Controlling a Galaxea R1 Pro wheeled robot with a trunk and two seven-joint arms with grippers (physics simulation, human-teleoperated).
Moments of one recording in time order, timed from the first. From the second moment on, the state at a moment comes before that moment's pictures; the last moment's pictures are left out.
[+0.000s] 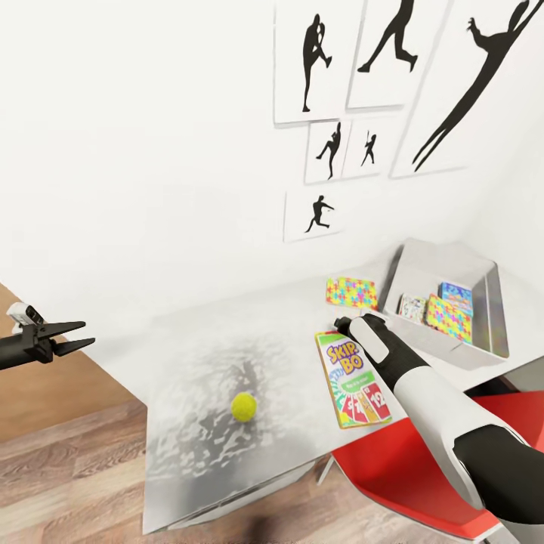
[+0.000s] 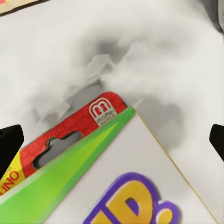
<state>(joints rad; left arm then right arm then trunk) -0.87 0.76 -0.01 -0.62 0.45 0.93 -1.57 -1.06 -0.04 0.38 -0.60 -0.93 0.39 -0.62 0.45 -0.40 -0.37</state>
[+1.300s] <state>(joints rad) -0.87 0.76 -0.01 -0.62 0.45 0.93 -1.57 -1.06 -0.04 0.38 -0.61 -0.93 0.38 -0.62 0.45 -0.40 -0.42</state>
